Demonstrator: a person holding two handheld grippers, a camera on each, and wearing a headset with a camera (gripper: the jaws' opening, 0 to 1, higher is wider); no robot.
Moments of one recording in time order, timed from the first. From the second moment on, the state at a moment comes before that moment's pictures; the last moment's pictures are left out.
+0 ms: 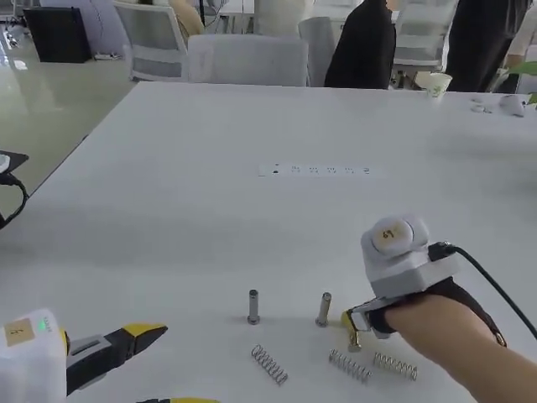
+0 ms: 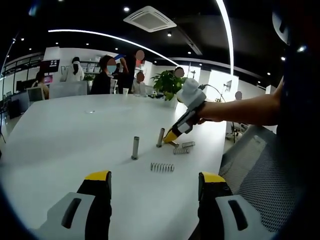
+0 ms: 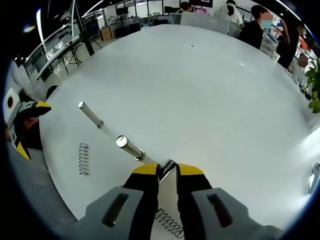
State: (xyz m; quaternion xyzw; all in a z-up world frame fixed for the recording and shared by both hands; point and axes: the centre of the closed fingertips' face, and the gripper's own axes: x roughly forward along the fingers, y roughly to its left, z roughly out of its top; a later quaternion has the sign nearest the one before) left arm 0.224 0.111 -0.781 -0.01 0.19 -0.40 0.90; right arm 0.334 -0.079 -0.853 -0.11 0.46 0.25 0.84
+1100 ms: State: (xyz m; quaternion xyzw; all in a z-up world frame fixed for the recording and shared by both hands) left arm 0.224 0.113 -0.780 -0.01 0.19 -0.40 0.90; right arm 0.336 -0.075 -0.858 -0.18 0.46 0.28 0.82
